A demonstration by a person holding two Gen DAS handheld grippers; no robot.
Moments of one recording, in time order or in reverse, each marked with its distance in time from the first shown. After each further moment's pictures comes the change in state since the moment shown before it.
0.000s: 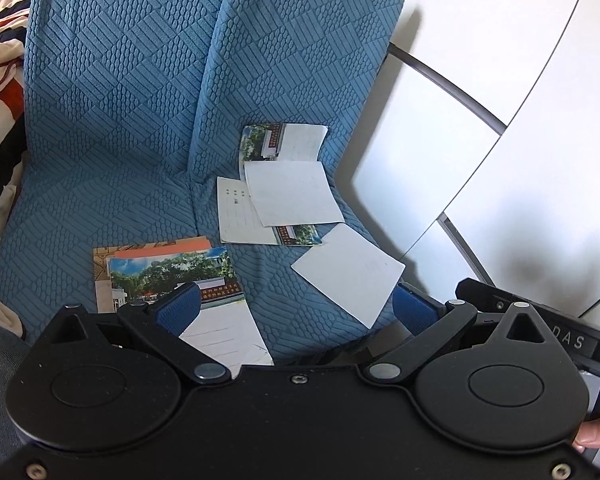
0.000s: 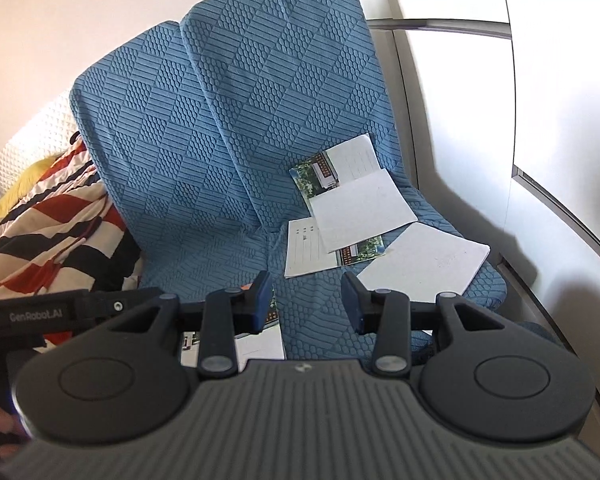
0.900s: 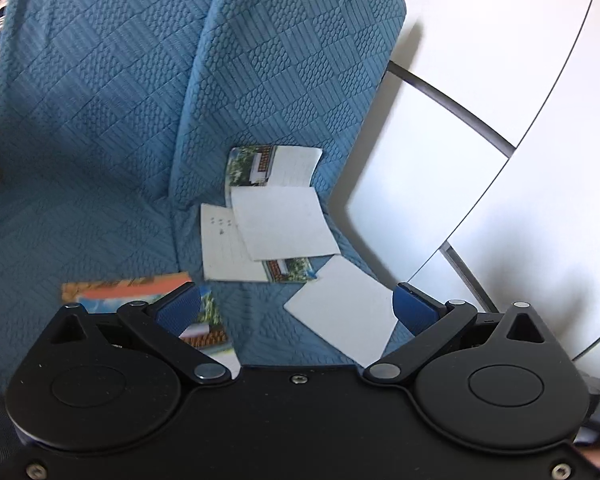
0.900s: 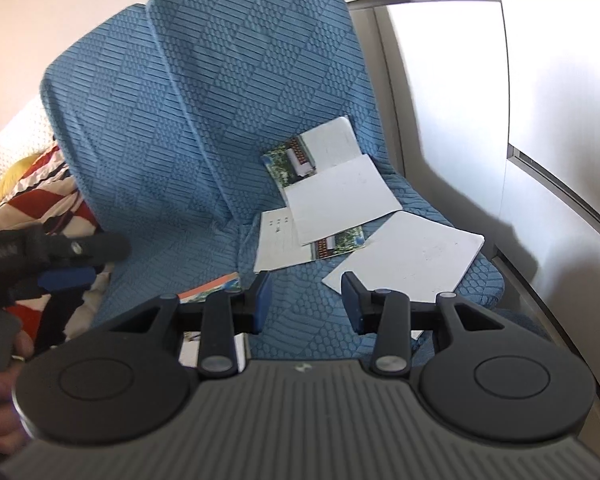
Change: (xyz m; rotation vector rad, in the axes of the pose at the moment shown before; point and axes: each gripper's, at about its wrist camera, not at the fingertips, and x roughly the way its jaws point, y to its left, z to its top) left arm 0.064 0.010 0.026 0.012 -0.076 -0.047; right arm 0.060 -0.038 -0.015 0.024 0.012 -0.033
